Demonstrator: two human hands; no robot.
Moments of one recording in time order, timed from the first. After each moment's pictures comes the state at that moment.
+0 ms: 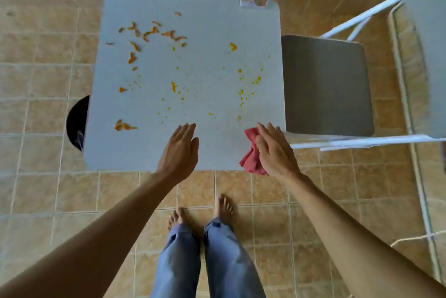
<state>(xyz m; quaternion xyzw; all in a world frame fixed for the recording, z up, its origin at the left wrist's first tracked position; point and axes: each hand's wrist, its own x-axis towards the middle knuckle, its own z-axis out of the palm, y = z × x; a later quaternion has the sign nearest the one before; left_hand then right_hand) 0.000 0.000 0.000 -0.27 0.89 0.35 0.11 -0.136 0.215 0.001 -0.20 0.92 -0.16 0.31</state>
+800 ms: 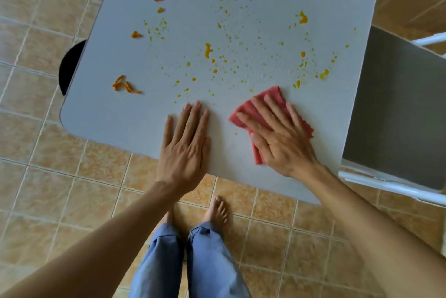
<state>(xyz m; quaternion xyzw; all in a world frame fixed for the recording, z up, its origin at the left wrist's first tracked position) 0.030 0.006 -0.124 -0.30 0.94 0.18 0.01 -0.178 0.154 -0.118 -0.61 0.79 -0.01 0.06</state>
